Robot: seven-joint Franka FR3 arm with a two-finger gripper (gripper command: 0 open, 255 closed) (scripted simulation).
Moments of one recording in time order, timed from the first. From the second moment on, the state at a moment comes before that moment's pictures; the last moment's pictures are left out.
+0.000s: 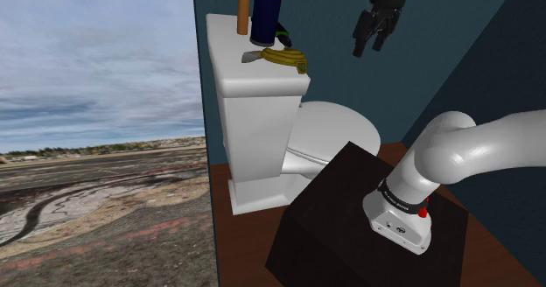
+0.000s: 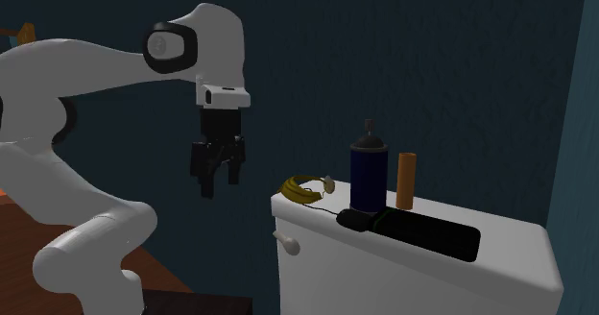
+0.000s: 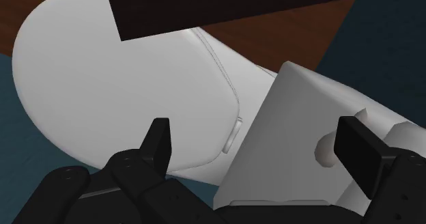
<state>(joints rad) -0.02 -0.83 0.01 -2.29 -0.02 1.44 0.16</state>
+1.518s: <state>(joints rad) 0.09 -0.11 0.30 -1.66 -0.02 1.41 0.35</state>
